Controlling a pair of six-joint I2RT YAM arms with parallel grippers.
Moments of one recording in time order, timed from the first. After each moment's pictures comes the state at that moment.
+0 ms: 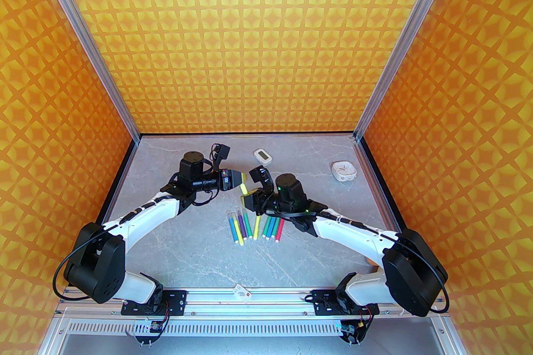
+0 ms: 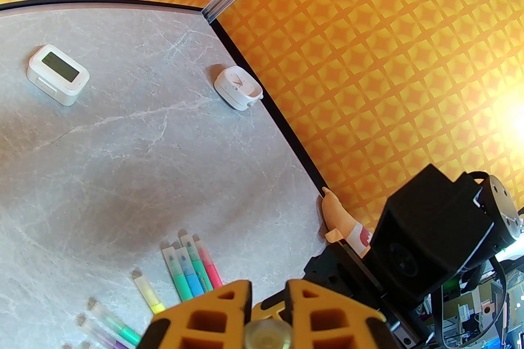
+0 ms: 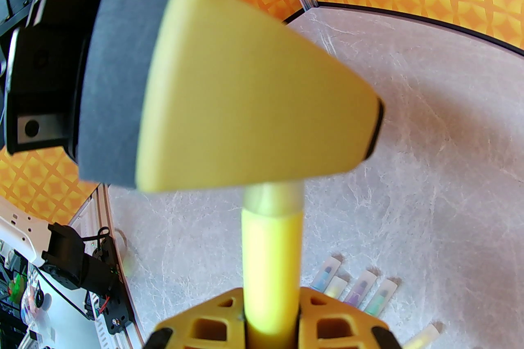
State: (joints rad) left arm -0.44 1.48 0.97 0.17 0.75 -0.62; right arm 0.67 1.39 0.78 0.18 -0.42 0.27
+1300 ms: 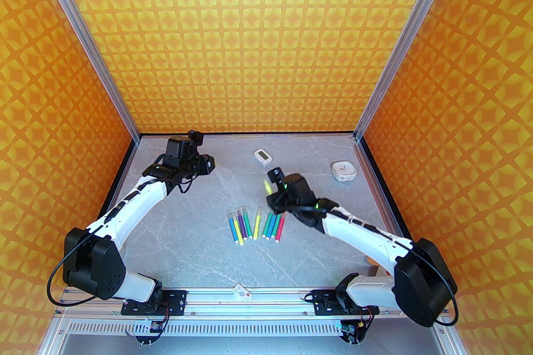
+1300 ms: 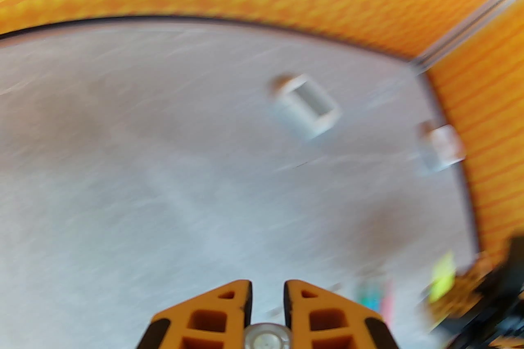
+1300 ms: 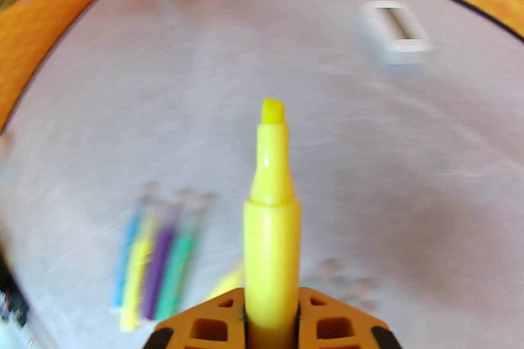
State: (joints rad) left arm -0.30 1.50 1.25 -0.50 0.13 -0.29; right arm 0.53 1.37 0.88 -0.27 0.03 0.13
